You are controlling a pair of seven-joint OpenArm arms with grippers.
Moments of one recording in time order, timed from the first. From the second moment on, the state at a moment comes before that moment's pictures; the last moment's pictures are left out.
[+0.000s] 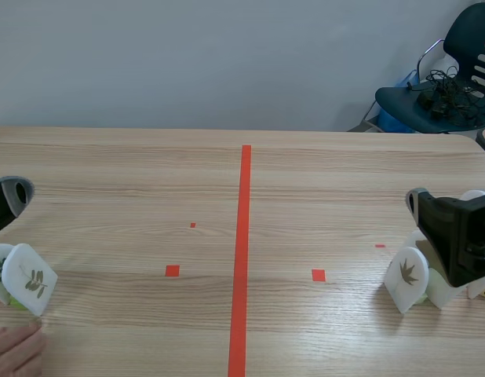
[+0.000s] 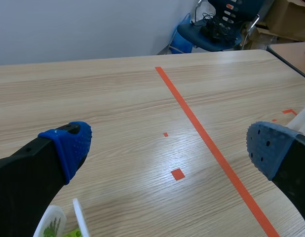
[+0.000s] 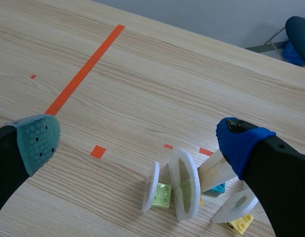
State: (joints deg) left arm 37.8 -18.0 -30.8 112.1 -40.0 -45.1 10.9; right arm -38.3 17.0 24.6 121.6 21.1 29.9 -14.8
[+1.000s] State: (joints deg) left arm 35.6 -18.0 -28.3 112.0 -30.3 -45.1 7.0; right arm -38.3 17.0 24.6 121.6 21.1 29.9 -14.3
